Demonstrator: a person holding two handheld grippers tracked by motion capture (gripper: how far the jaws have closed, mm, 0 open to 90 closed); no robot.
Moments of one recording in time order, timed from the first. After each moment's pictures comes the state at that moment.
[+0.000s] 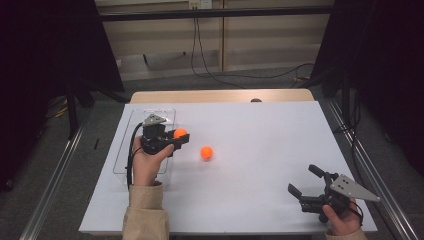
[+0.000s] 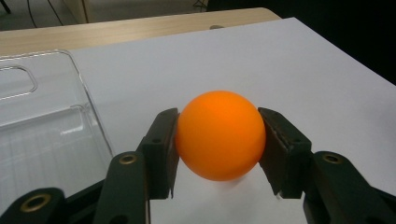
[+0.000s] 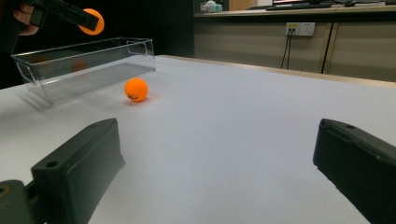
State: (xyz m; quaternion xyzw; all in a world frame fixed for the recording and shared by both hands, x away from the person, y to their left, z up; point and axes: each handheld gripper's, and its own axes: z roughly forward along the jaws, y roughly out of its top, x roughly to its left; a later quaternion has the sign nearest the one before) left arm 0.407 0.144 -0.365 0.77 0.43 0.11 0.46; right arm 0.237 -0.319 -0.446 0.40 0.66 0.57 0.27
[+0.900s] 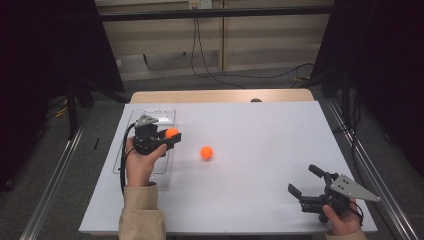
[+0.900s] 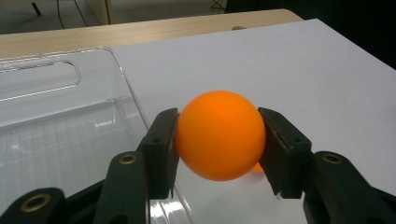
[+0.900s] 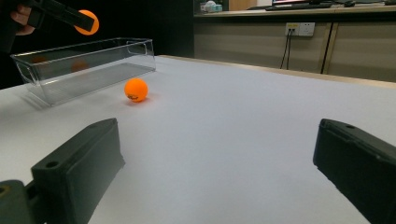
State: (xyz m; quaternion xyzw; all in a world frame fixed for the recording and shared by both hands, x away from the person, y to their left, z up) left arm 0.406 0.161 -0.364 0.76 0.45 0.13 0.45; right arm 0.237 -0.319 -0.446 0.40 0.66 0.57 0.27
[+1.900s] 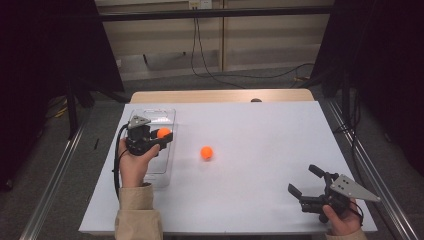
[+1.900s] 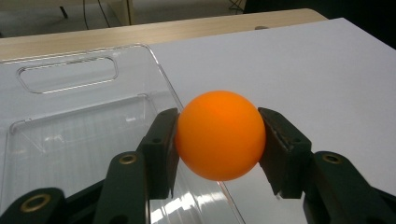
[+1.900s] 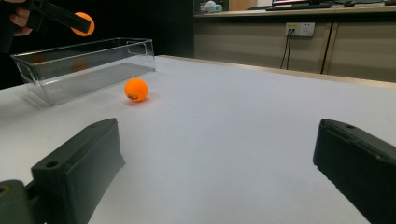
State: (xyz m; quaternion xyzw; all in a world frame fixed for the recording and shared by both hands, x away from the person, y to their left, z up) left arm 0.406 0.178 -0.366 0.75 0.47 0.16 0.43; right arm 0.237 -0.319 -0.446 0.40 0.66 0.57 0.27
